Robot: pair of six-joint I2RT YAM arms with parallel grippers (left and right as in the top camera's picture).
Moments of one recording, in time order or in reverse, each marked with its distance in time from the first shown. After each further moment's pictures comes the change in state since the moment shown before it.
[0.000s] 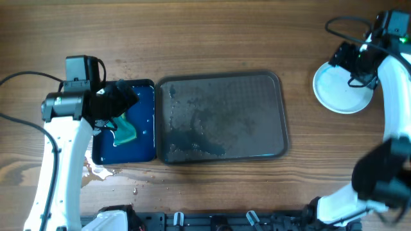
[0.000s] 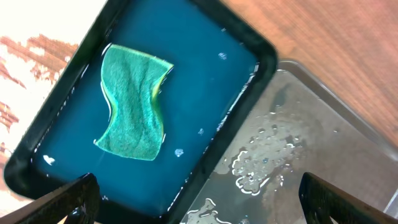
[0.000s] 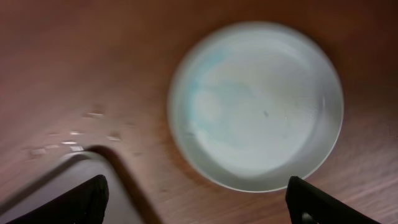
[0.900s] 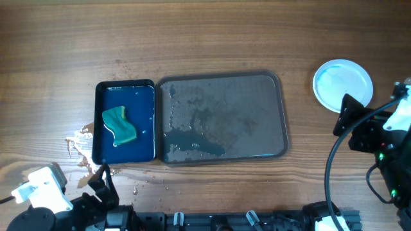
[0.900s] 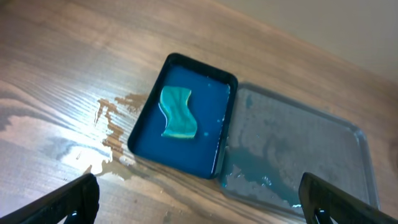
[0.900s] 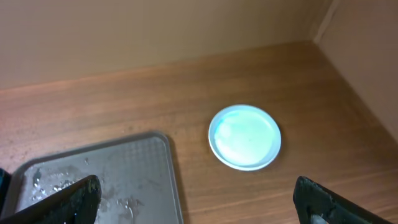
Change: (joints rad) left arm -0.053 -0.866 0.129 -0.449 -0.163 0.223; right arm 0.442 -0.846 0.006 -0.299 0.323 -0.047
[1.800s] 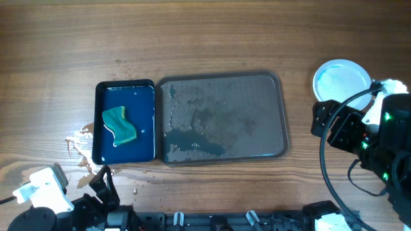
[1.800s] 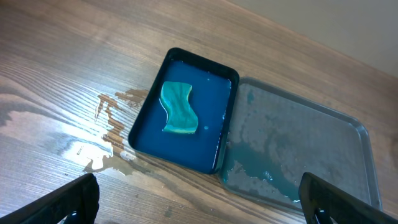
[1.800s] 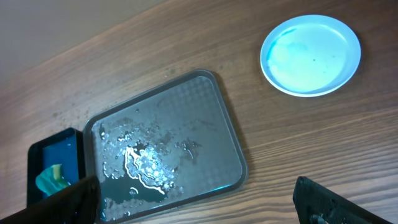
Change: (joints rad) left arm 0.000 0.000 0.000 -0.014 0.004 0.000; right arm 0.000 0.089 0.000 -0.143 -0.233 0.288
